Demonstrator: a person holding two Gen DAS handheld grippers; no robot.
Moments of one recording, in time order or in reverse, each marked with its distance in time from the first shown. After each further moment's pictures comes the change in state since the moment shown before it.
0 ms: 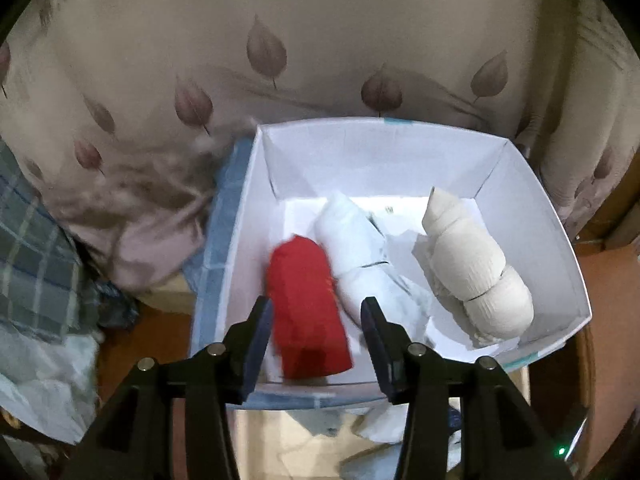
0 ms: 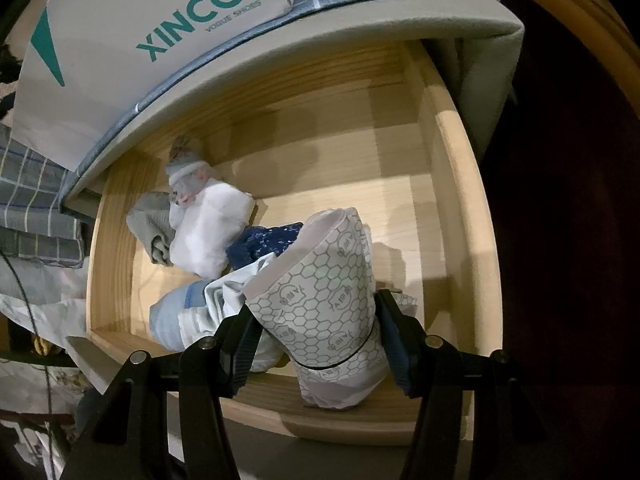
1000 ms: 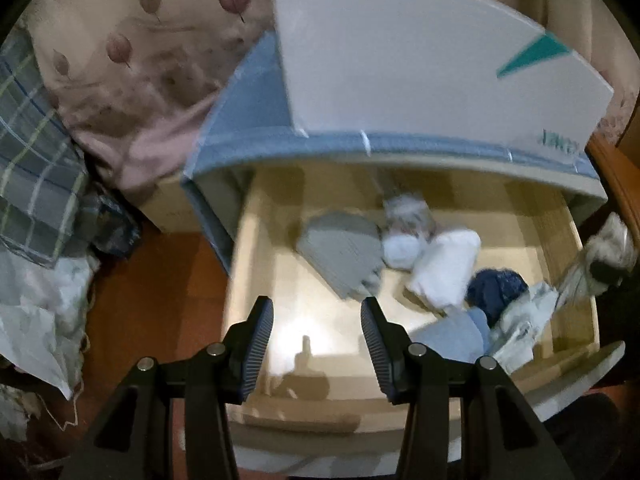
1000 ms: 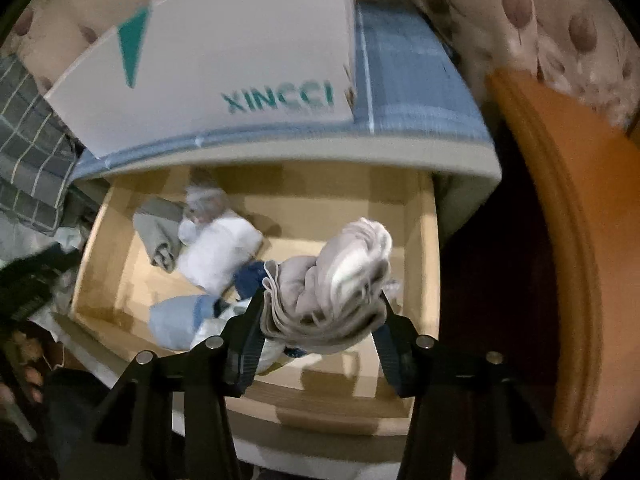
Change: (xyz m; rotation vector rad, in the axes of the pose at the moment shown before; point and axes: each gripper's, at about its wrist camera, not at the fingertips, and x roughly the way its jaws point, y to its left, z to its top) left arm 0.043 0.018 -0.206 -0.052 0.110 0.003; right arm -0.061 0.043 0.015 -0.217 -0.124 -0.158
